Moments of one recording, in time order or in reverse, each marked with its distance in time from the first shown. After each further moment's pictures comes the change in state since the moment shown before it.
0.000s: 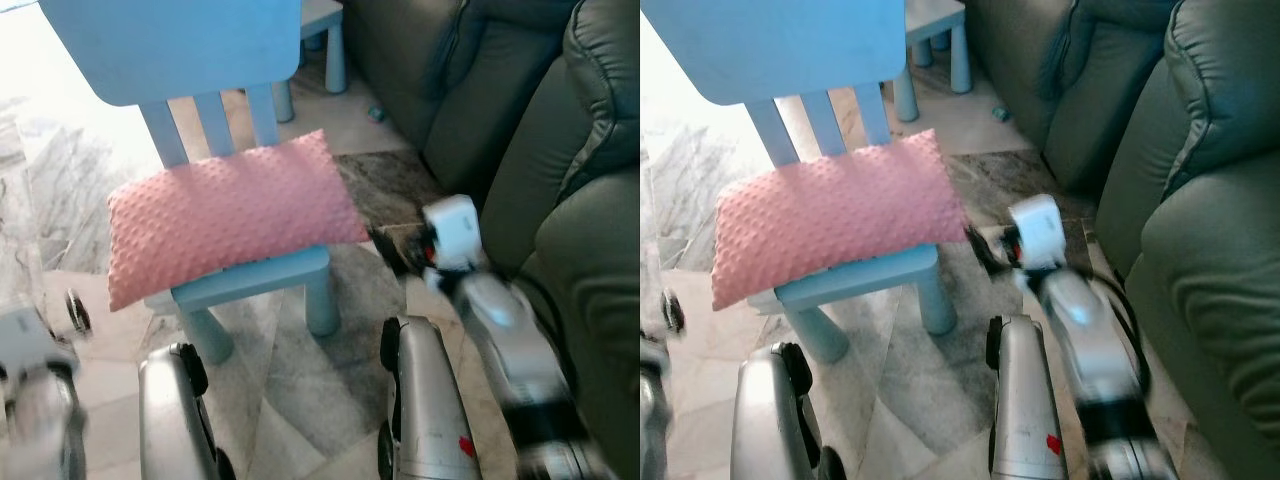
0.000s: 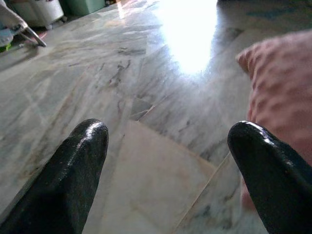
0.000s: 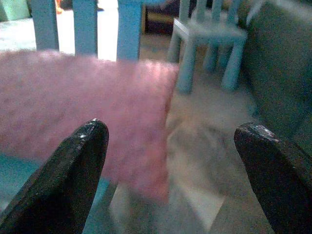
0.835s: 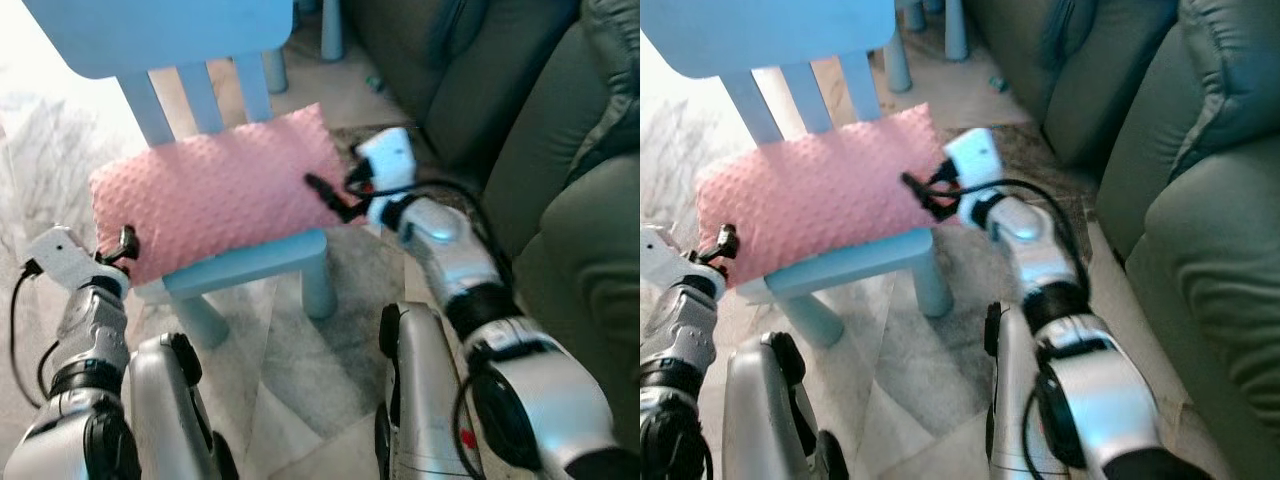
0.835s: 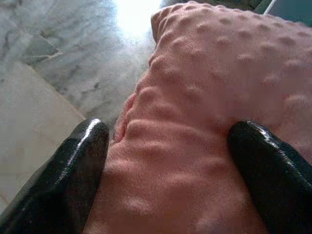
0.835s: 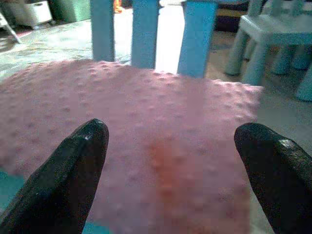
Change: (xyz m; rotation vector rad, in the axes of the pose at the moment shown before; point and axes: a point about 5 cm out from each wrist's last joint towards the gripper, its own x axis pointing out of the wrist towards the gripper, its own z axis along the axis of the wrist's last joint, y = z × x) left arm 0.057 -0.074 0.019 -0.408 0.121 -0.219; right arm 0.078 0.029 0.036 0.028 -0.032 0.261
